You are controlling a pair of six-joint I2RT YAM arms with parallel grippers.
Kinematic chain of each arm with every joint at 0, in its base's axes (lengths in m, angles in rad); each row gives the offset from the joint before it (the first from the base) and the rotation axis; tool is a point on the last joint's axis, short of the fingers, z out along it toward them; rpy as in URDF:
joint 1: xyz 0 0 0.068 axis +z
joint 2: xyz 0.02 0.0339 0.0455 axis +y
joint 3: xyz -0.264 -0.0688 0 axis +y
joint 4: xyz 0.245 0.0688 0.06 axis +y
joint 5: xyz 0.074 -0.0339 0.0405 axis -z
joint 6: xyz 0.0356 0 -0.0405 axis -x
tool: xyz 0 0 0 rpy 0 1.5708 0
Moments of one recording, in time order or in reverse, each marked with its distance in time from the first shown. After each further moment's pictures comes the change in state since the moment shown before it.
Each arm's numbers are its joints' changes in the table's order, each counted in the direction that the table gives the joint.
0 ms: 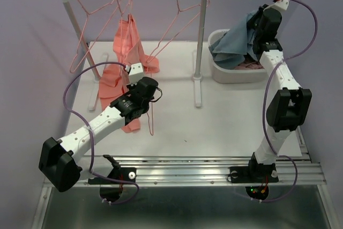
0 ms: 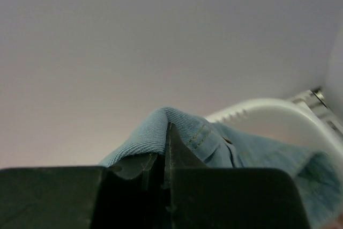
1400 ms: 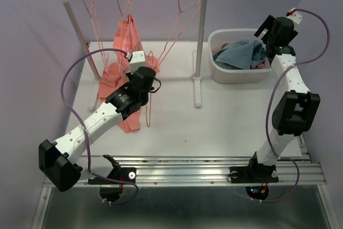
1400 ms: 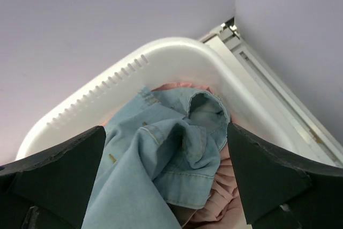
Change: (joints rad) left arm 0.006 0.007 -0.154 0.010 -0.002 -0.169; right arm -0.147 -0.040 0.159 0.238 0.070 -0.031
